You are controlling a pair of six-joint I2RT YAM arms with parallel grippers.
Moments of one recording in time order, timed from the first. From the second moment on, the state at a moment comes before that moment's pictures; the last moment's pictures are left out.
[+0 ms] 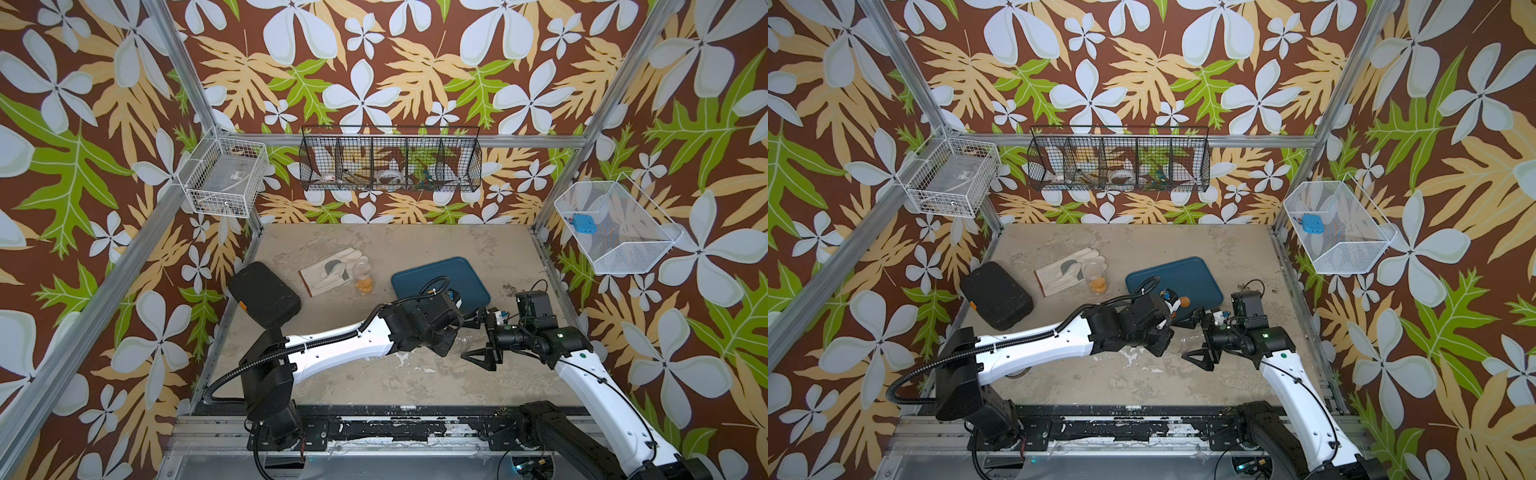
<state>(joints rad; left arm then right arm) -1.12 1.67 1.38 -0.61 -0.06 -0.44 0.15 0.90 0.72 -0.78 -1.00 1.12</state>
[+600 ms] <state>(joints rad) -1.05 1.78 1.51 -0.81 -0.06 -0.38 0.15 1.13 1.18 -1.09 -0.53 0.68</state>
